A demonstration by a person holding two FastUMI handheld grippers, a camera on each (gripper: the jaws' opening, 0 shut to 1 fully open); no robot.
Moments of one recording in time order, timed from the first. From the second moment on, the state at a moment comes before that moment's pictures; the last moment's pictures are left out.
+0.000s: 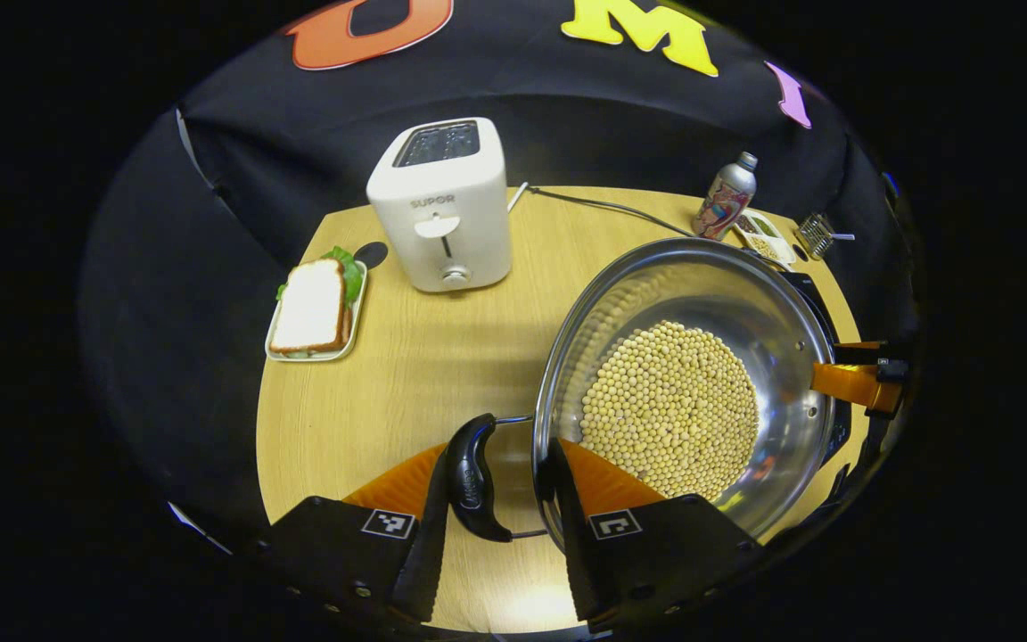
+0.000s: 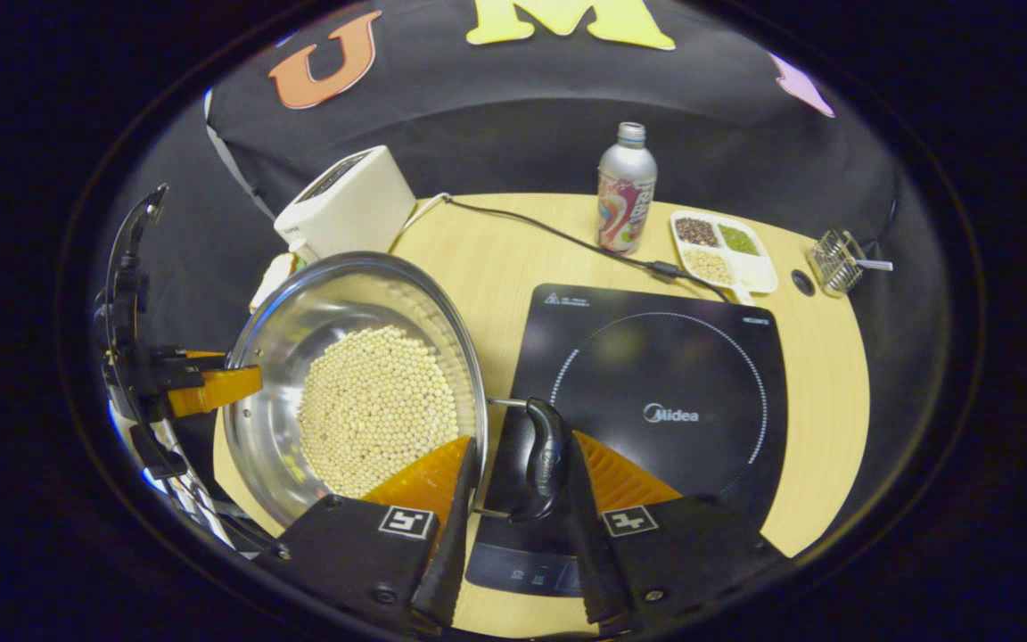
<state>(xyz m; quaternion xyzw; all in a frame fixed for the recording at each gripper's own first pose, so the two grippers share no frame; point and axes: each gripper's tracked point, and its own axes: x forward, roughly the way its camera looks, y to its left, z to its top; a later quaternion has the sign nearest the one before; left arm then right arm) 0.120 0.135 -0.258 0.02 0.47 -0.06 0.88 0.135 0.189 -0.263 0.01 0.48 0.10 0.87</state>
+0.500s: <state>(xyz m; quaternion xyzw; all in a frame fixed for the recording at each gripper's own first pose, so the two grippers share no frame) 0.125 0.052 -0.248 0.02 0.47 -0.12 0.88 0.121 0.101 -0.240 0.01 0.46 0.05 0.88</state>
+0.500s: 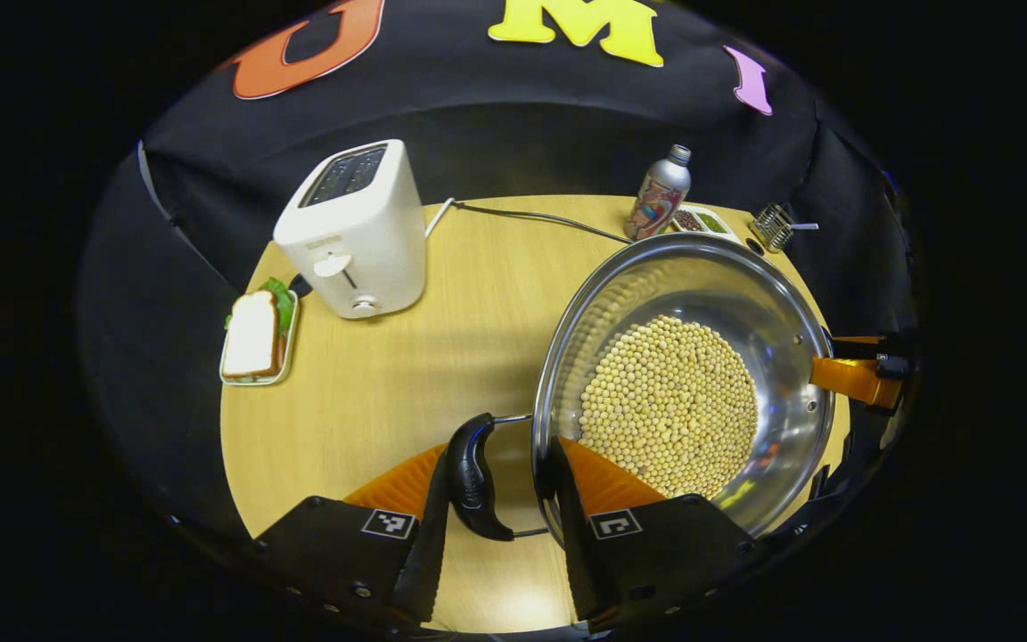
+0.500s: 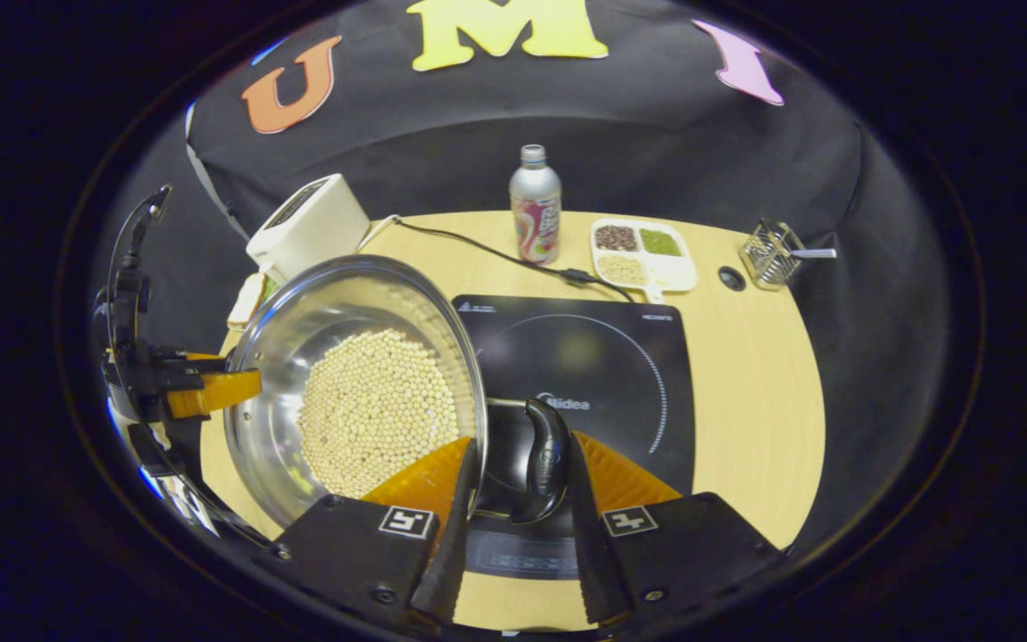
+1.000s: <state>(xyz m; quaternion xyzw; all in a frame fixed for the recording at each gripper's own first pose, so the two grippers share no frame) 0.134 -0.036 -0.252 0.02 0.47 -0.13 0.87 0.127 0.011 -0.248 0.01 0.47 0.04 0.88</state>
